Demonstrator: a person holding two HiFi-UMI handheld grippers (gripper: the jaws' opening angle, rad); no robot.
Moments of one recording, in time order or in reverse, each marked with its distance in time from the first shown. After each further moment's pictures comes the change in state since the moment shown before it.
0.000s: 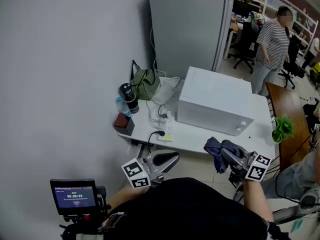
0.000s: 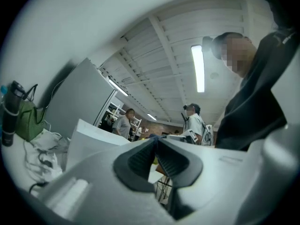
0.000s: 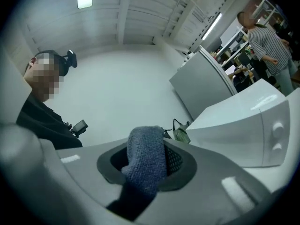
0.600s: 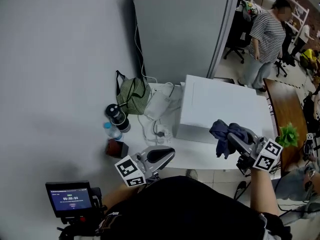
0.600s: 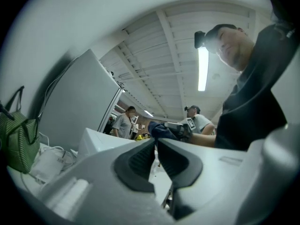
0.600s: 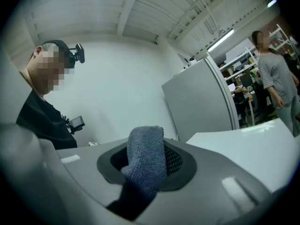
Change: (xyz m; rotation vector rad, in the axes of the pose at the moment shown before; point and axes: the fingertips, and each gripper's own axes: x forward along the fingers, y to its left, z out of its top) left arm 0.031 0.170 0.035 0.030 0.059 -0.076; right arm 0.107 -0.113 0.097 -0.184 -0.017 -0.128
